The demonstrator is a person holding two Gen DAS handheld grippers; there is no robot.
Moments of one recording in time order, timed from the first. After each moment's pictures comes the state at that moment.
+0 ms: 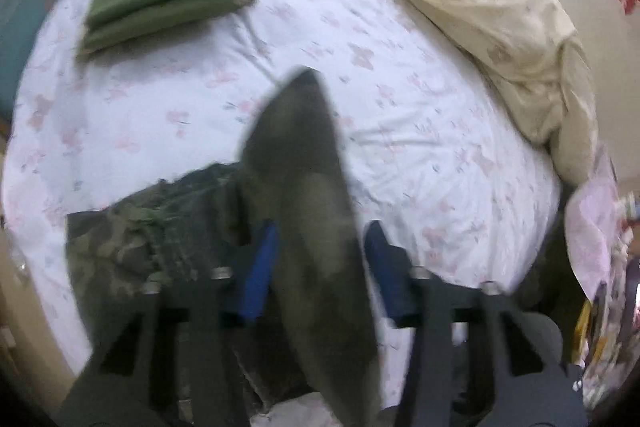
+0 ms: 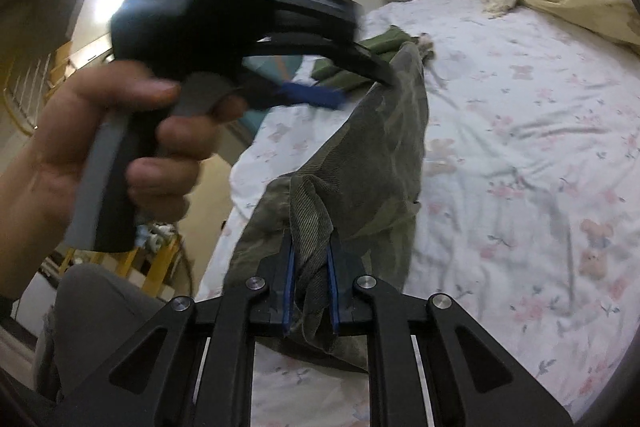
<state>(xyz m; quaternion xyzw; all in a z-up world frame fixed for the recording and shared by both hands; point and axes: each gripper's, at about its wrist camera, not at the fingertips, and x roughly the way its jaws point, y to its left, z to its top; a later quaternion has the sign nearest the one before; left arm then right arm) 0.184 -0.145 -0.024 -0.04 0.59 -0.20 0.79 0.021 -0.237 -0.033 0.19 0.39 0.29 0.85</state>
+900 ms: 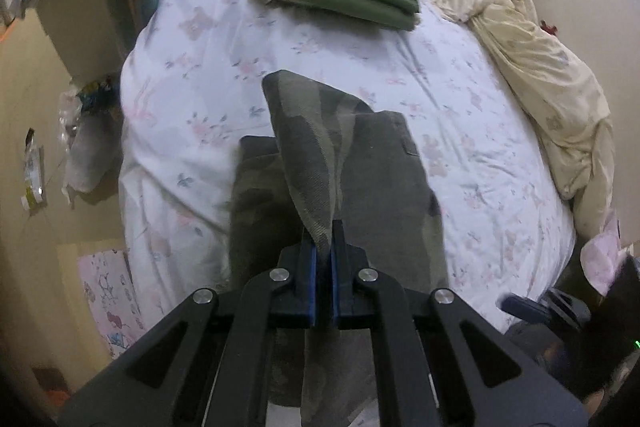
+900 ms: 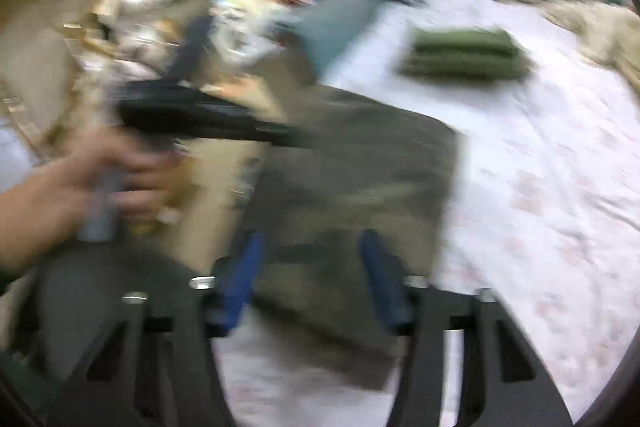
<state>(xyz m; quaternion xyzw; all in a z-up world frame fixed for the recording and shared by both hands) 0.134 0.104 -0.051 -0.14 0.55 -0.09 0.82 0.061 -0.130 -0.044 0.01 0.46 0.33 0.82</state>
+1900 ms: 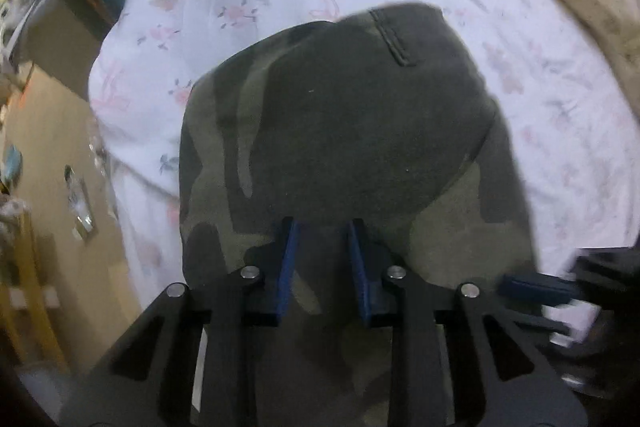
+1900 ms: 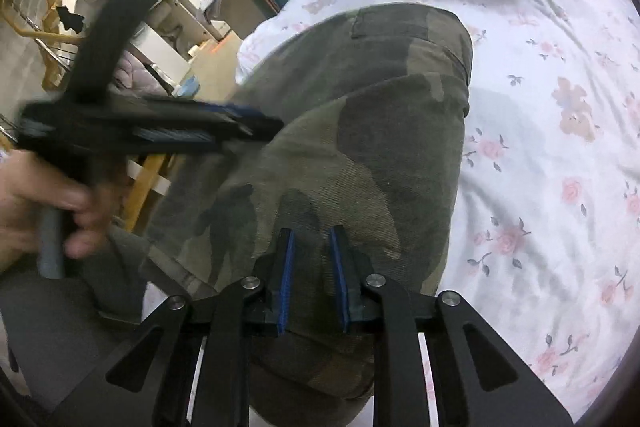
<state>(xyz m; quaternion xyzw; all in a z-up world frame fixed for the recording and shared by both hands) 0.141 0.050 -0.142 0.06 0.61 -0.05 0.79 0.093 -0.113 -0.121 0.09 0.53 0.38 0.76</state>
